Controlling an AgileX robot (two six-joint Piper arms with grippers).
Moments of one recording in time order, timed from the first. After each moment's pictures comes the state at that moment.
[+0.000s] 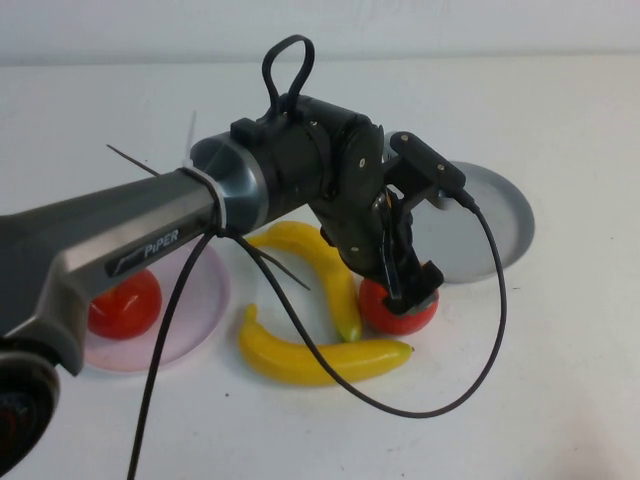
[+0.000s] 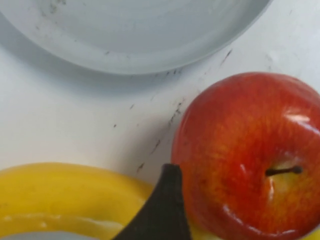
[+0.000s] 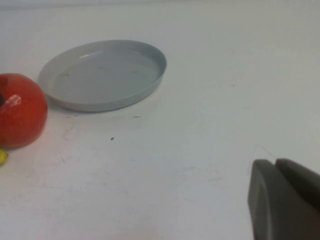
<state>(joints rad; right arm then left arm) 0.04 -0.01 0.02 0.28 0.35 -0.19 -0.76 2.01 -1.65 -0.10 0.87 0.34</state>
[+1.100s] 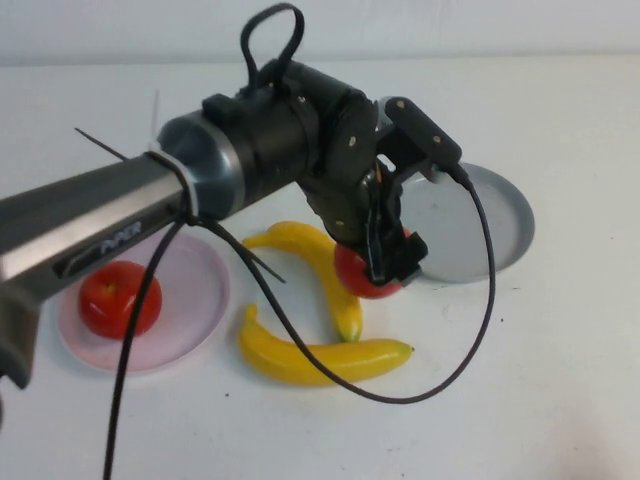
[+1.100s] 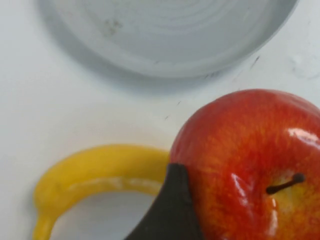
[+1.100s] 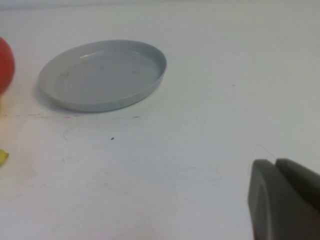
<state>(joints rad) 0.04 -0.01 0.02 0.28 0.35 -0.19 -0.76 1.94 -1.66 0.01 0.89 0.32</state>
